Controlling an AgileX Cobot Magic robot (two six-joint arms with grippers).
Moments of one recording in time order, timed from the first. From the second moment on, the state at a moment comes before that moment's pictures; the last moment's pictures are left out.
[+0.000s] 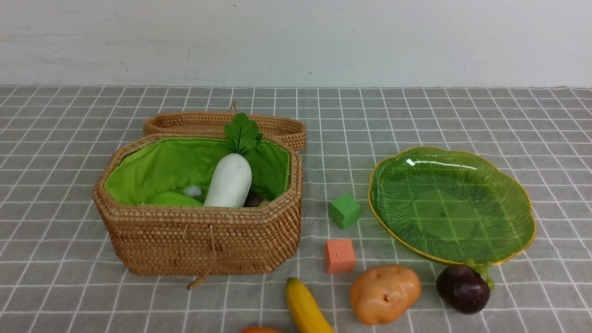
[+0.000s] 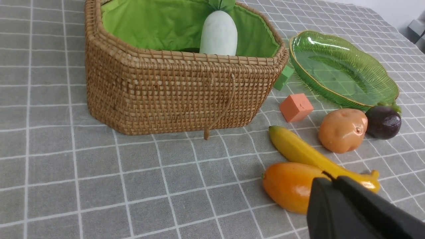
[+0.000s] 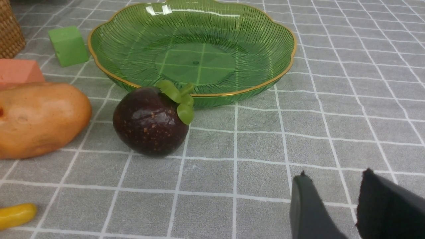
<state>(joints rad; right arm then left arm) 0.04 -0.01 0.02 0.00 0.37 -0.05 -0.35 0.08 -0.50 -0.12 0.81 -0.21</state>
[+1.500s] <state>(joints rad) 0.04 -0.01 0.02 0.00 0.37 -0.05 -0.08 -0.01 0.03 0.14 0.39 -0.16</state>
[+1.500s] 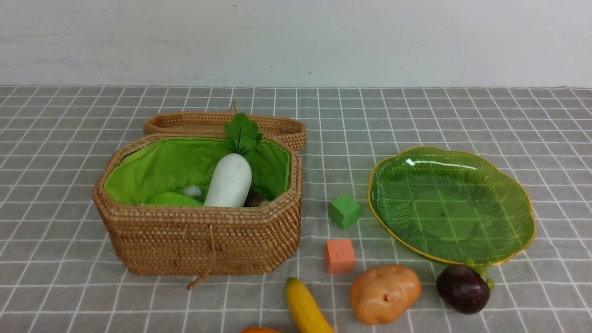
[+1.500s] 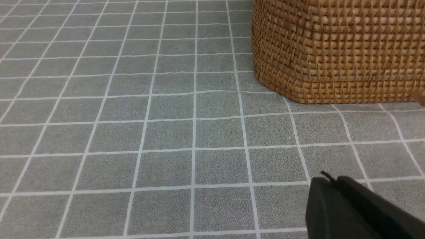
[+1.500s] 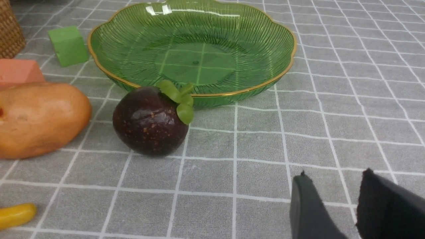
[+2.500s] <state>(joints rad) 0.04 -0.01 -0.08 0.38 -0.11 0.16 -0.08 -0.01 0.03 0.14 0.39 -0.16</state>
